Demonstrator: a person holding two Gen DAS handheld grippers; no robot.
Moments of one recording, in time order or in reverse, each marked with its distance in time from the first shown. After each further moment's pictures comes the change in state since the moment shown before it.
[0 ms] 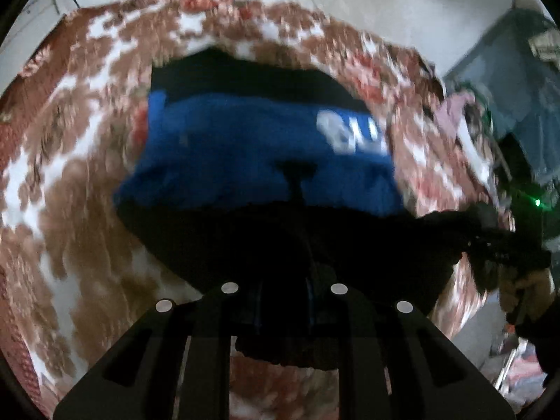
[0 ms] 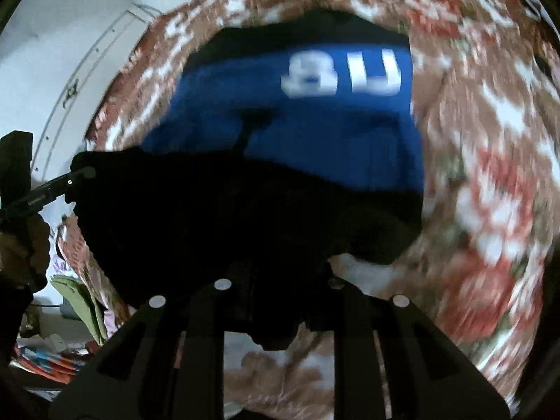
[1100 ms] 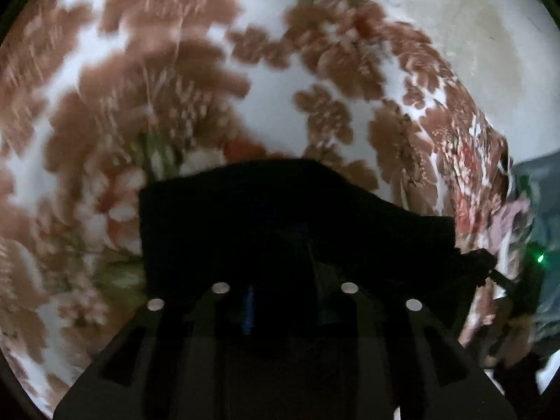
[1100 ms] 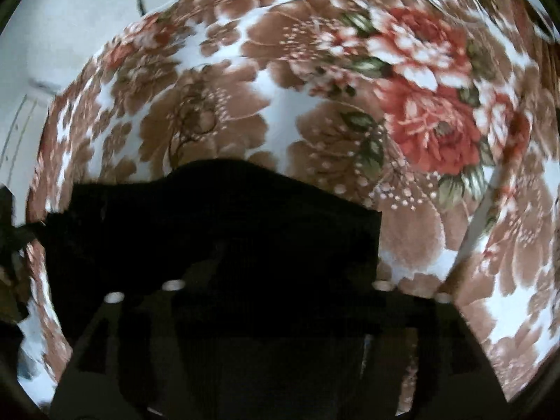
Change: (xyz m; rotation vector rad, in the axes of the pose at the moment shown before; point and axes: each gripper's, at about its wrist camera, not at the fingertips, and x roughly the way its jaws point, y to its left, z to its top) left arm 0.230 0.190 0.293 -0.305 0.187 -0.018; right arm 0.141 -0.164 0.326 0.217 -0.029 -0.156
